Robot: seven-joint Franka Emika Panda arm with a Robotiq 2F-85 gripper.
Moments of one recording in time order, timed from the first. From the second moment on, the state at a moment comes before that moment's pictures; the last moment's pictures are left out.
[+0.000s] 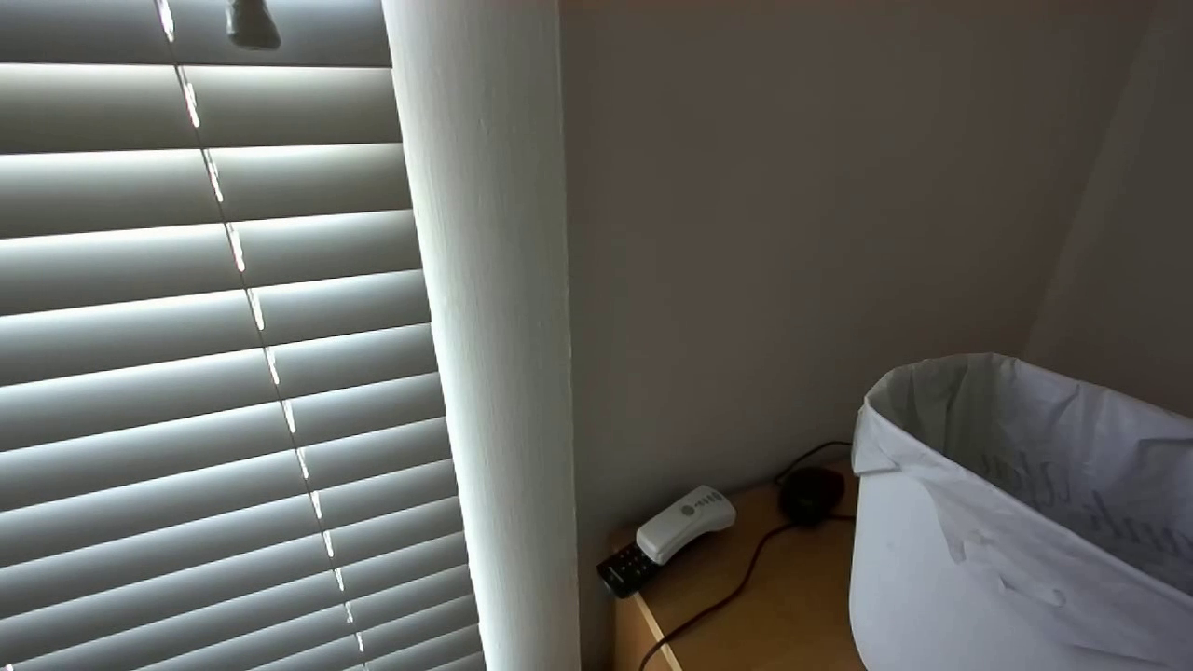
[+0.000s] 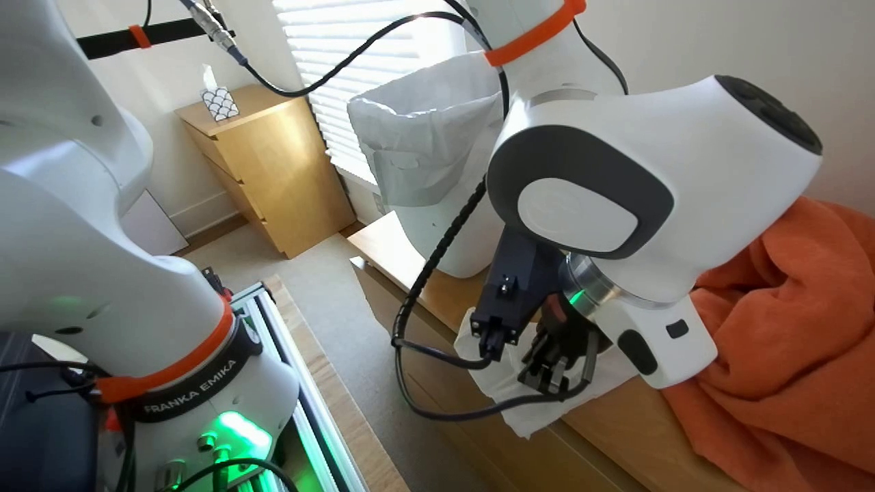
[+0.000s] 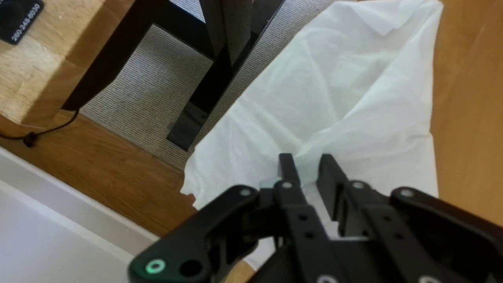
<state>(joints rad) -0.35 0.29 -0.31 -2.45 0.30 2.32 0.06</state>
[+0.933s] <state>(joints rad) -0.35 -0.04 -0.34 -2.50 0.20 2.23 0.15</state>
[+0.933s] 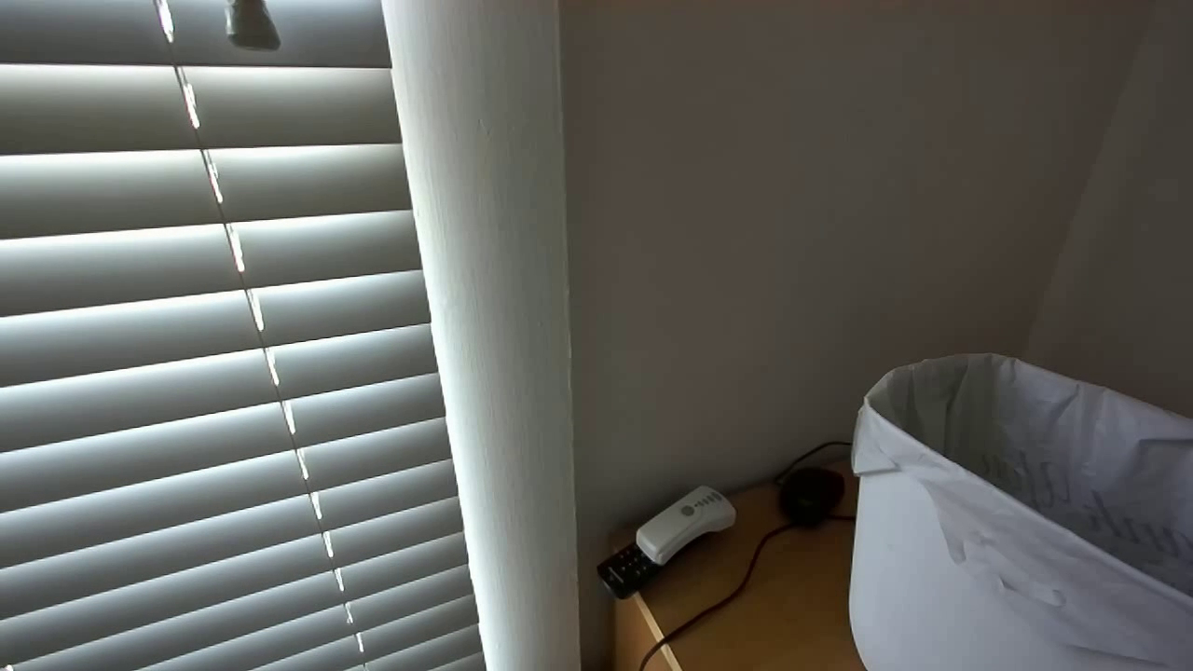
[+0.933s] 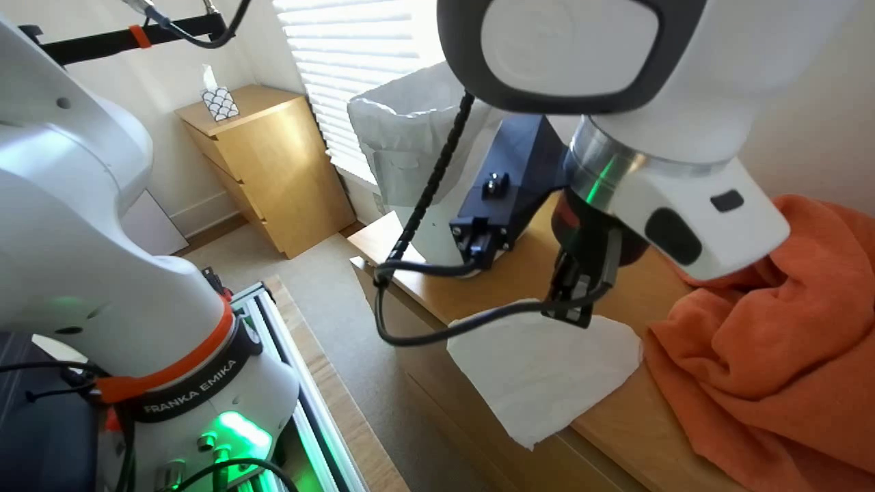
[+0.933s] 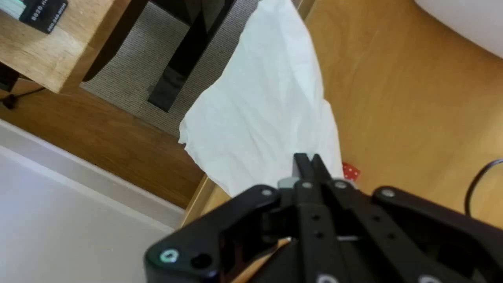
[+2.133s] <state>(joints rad) -0.35 -0.42 -0.28 -2.50 0.11 2.18 0.19</state>
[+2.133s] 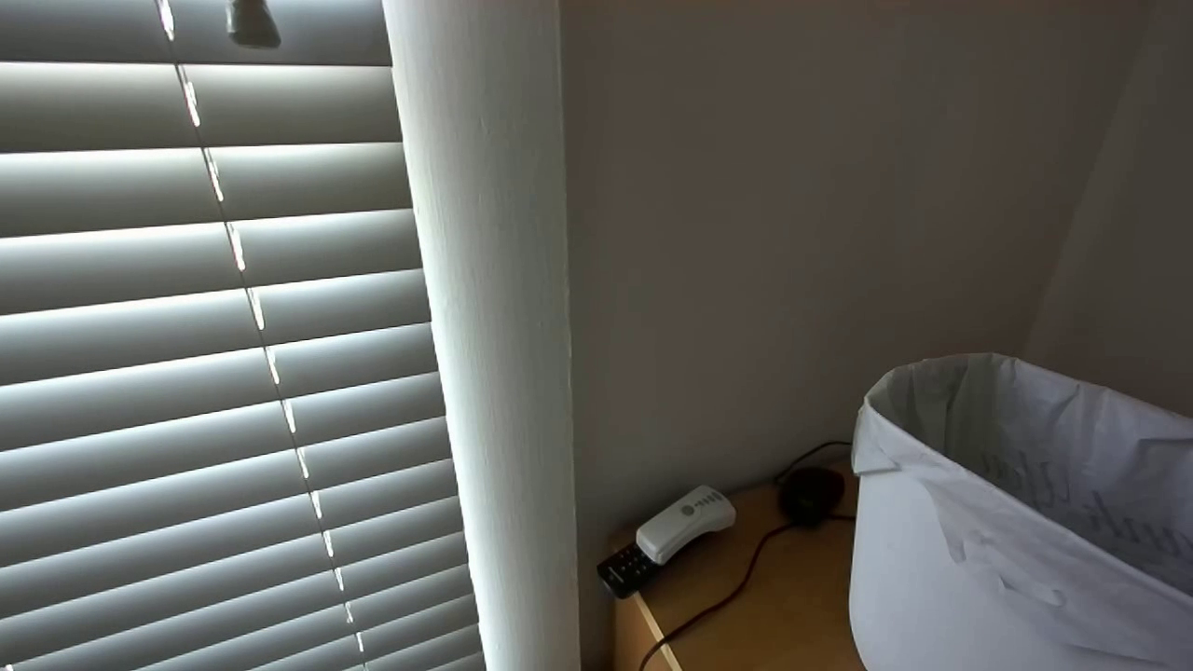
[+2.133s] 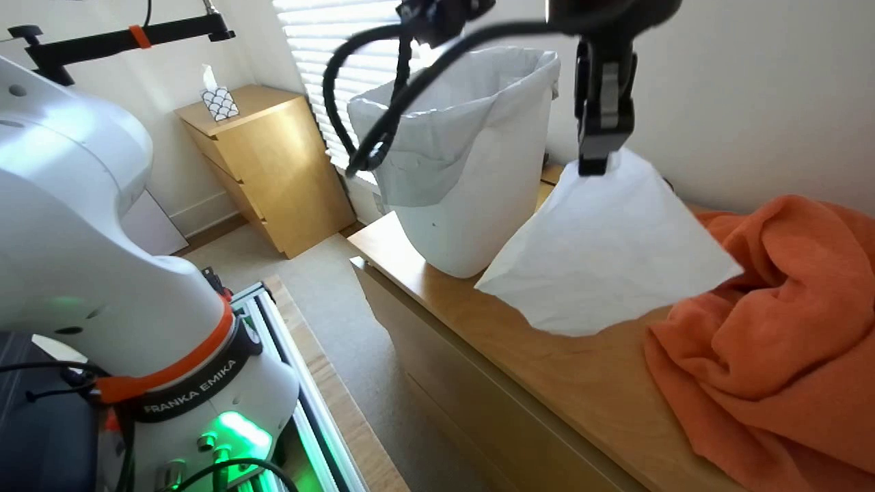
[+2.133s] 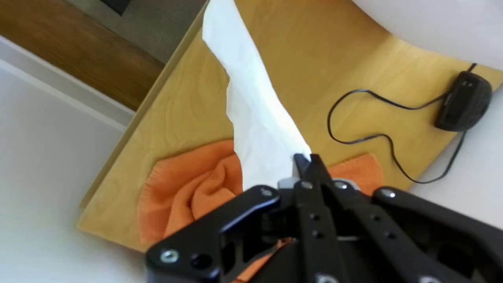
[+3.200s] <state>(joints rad) -0.08 -0.91 -0.17 -2.49 0.16 2.29 -0.08</state>
